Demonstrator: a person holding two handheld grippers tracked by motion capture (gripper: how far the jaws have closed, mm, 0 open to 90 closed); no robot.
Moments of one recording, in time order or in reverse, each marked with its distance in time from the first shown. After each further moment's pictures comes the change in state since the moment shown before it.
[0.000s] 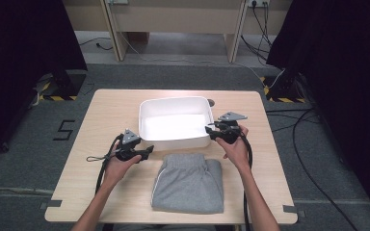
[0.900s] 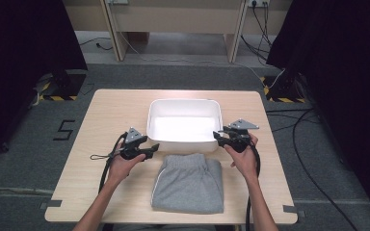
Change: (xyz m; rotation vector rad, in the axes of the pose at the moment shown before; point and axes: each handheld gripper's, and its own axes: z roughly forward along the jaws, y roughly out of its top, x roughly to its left) left arm -0.008 0.008 0.004 -0.060 -0.064 0.005; right arm -0.003 -0.024 -0.029 -0.044 -0.033 0.051
